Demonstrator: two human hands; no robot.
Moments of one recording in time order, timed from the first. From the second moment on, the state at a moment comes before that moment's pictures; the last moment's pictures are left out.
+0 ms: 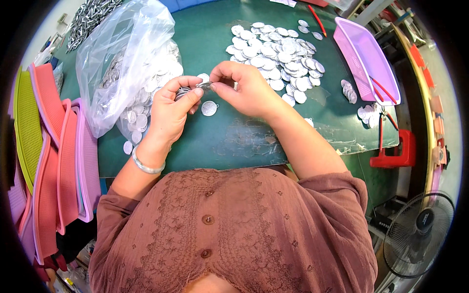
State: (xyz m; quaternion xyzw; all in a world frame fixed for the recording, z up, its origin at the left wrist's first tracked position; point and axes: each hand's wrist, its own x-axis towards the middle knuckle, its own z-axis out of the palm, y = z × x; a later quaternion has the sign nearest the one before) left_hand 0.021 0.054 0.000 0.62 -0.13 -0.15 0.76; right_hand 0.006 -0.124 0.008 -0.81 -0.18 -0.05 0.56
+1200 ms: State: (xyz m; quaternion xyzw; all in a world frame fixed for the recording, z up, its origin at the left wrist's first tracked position) left_hand 0.032 0.059 -0.001 0.47 0.02 -0.39 0.79; right_hand 0.021 -0.129 0.003 -0.85 -0.26 -0.15 0.44
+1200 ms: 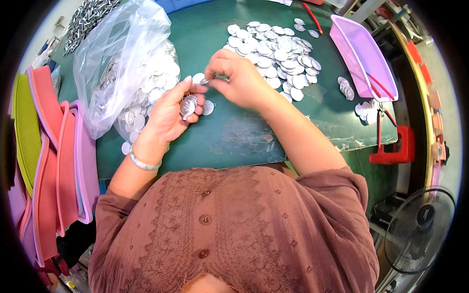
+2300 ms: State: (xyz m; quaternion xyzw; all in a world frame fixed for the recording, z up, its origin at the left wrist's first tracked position) left_hand 0.029 0.055 -0.006 0.48 -0.03 -0.31 0.82; right_hand 0.008 -0.134 0.015 -0.84 -0.21 -0.12 0.48
